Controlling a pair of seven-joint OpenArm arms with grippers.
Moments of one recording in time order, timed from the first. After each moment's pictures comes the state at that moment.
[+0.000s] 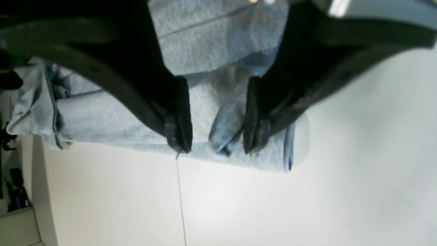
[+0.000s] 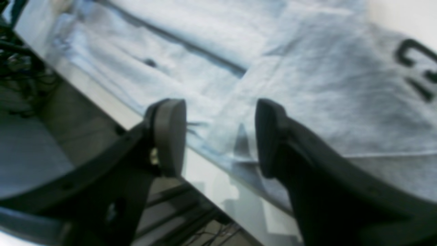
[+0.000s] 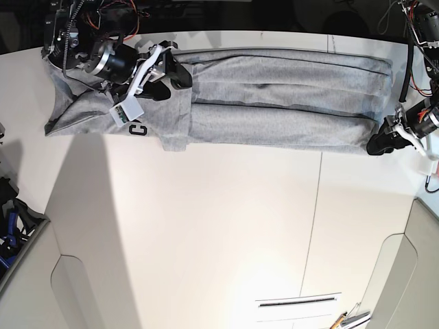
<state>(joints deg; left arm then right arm) 3.0 -30.1 -28.0 70.6 -59.1 -34.8 57.3 -22.7 2.8 7.2 115.6 40.4 31.2 -68.6</state>
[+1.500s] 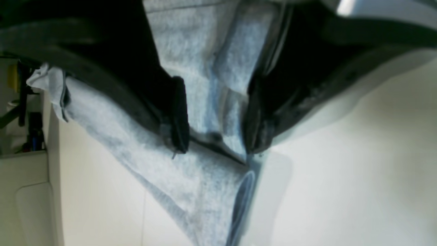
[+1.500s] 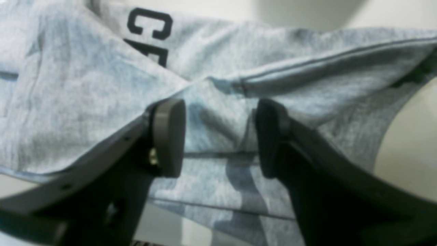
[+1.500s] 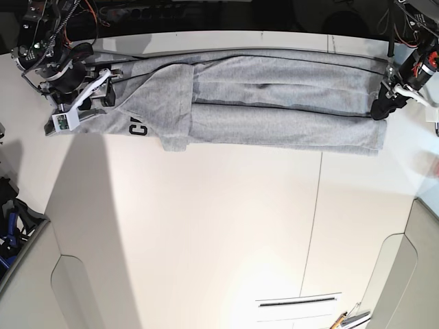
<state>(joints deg) 15.5 -20.6 -39.7 70.9 -58.2 -35.1 50.8 -21.1 5.6 20.0 110.4 21.0 24.8 -59.3</state>
